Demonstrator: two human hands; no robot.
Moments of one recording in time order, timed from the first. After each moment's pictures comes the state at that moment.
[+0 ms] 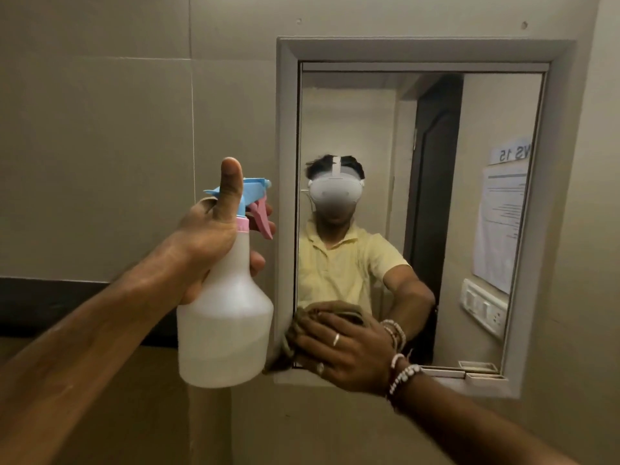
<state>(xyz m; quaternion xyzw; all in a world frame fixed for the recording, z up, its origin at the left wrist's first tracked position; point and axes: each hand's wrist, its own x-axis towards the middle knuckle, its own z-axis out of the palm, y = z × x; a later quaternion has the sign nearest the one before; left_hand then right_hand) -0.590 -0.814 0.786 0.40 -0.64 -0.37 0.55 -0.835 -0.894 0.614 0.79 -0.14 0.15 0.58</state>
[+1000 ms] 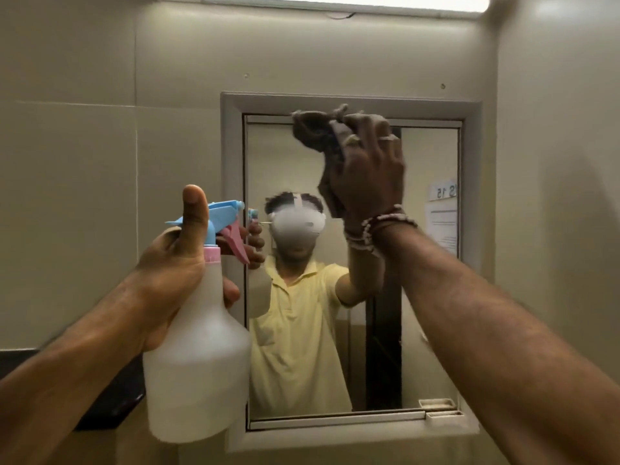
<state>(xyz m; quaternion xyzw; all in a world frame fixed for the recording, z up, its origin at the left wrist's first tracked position) -0.622 -0.804 0.805 0.34 -0.66 -0.37 0.56 -0.870 -0.890 0.890 0.48 -0.41 0.50 0.59</state>
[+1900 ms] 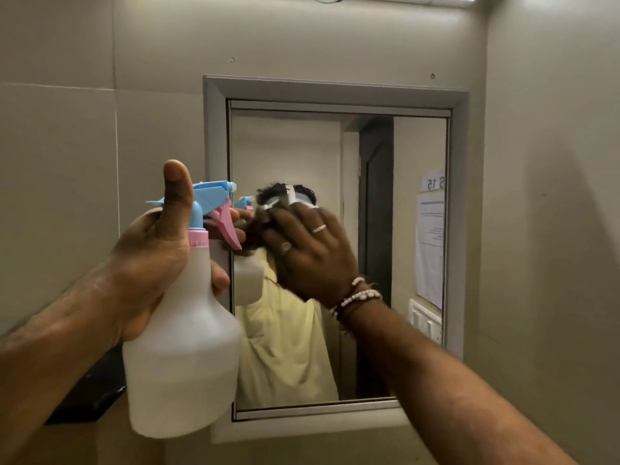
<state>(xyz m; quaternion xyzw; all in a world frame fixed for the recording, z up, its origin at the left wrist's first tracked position) -0.624 -0.798 0.808 0.32 -0.67 -0.36 0.57 -0.840 -0.894 0.774 0.62 -0.31 0.37 0.62</state>
